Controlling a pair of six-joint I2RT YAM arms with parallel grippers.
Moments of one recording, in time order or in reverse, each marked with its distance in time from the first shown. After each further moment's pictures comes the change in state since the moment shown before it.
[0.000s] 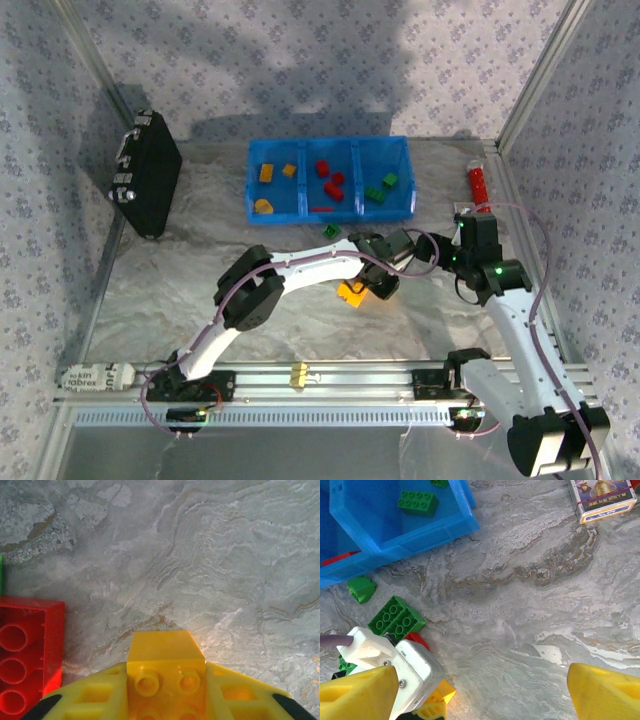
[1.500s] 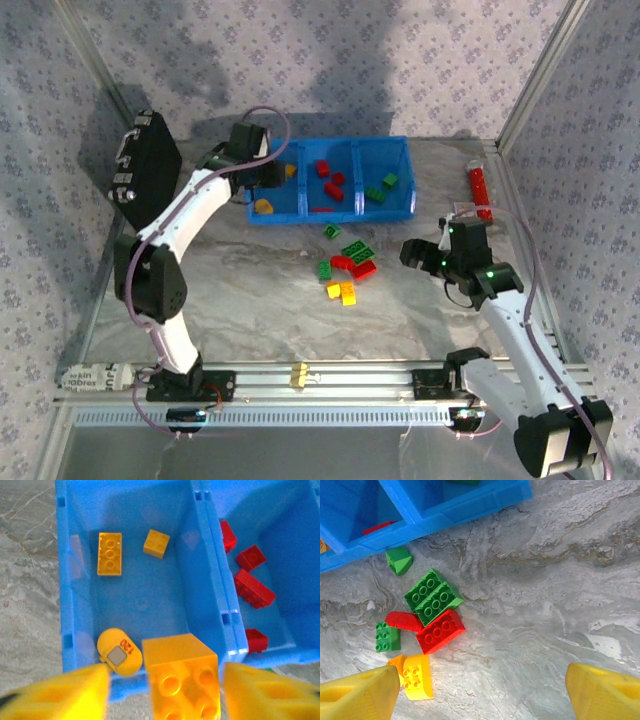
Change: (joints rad) left arm 0.732 -0.430 -0.168 0.131 -0.050 0.001; right arm 0.082 0.003 -0.058 0.061 -0.106 0.041
